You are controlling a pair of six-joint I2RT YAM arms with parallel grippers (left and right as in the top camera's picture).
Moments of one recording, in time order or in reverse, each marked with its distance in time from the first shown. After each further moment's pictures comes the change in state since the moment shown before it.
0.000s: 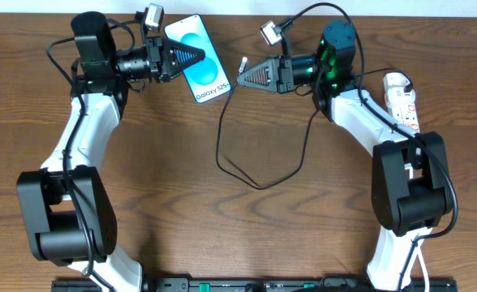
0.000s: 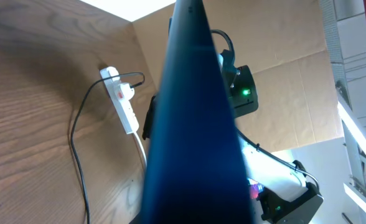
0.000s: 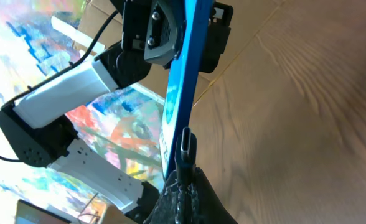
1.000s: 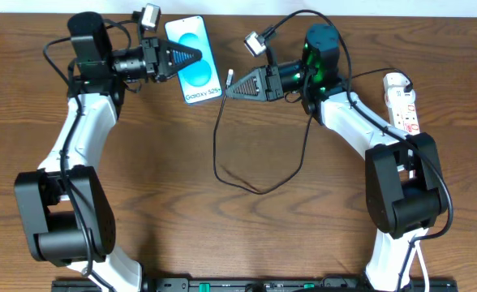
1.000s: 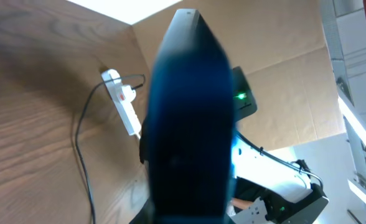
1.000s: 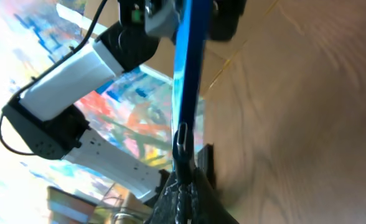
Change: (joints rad) left arm 0.027 0.000 0.000 0.000 0.018 0.031; right arm 0.057 0.000 0.001 -0.140 -0.043 -0.017
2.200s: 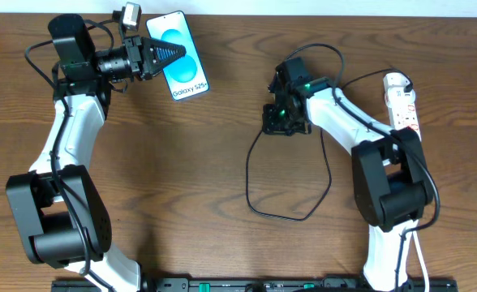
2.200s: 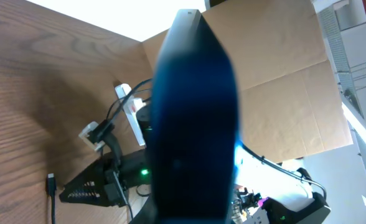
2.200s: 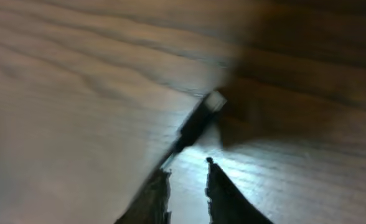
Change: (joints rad) left arm 0.062 0.000 0.000 0.000 -0.003 0.018; right arm 0.056 0.075 0.095 -1.219 1.215 -0.575
